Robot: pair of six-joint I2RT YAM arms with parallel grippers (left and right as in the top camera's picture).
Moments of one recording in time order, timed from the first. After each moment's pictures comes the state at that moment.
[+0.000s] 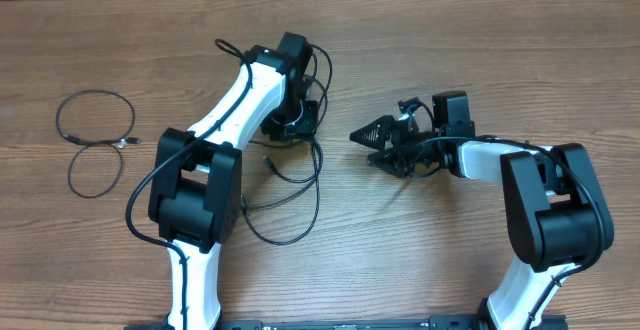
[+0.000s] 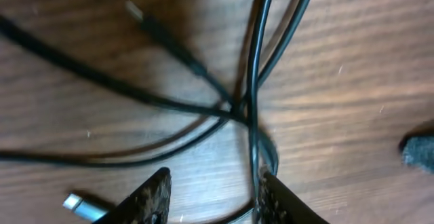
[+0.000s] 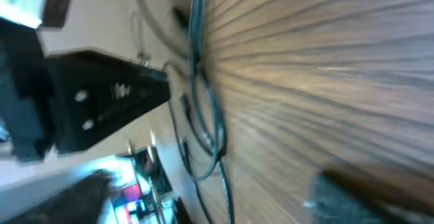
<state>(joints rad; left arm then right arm) -0.36 2.17 1.71 -1.07 0.17 -0.31 0.16 1.96 0.88 0.11 -1.01 0.69</state>
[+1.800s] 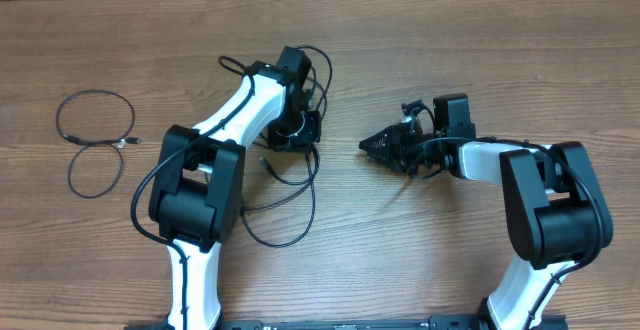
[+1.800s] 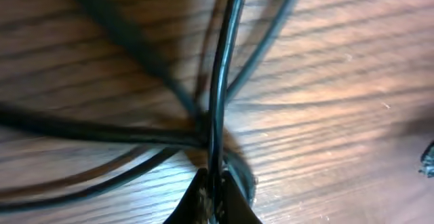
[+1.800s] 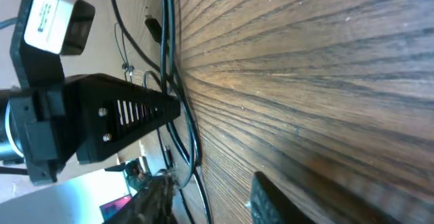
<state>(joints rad) -0.36 2.17 1.59 -0.96 0.29 -0.31 0.15 1.97 0.87 0.10 -0.96 0.70</state>
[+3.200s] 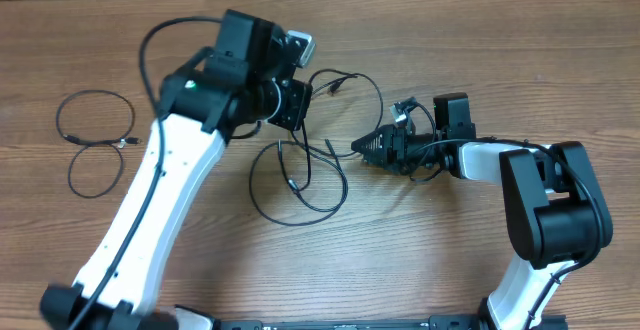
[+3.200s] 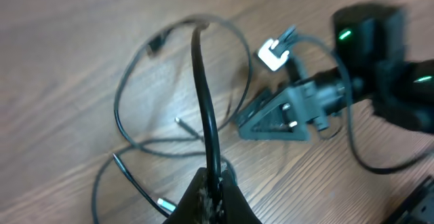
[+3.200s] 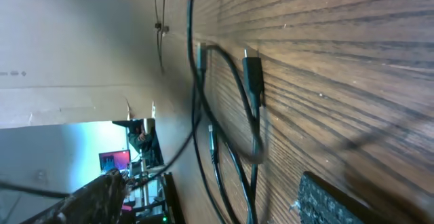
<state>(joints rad) -0.36 1.56 1.60 -0.99 0.33 -0.05 0.15 1.97 0.87 0.13 -1.13 0.50</state>
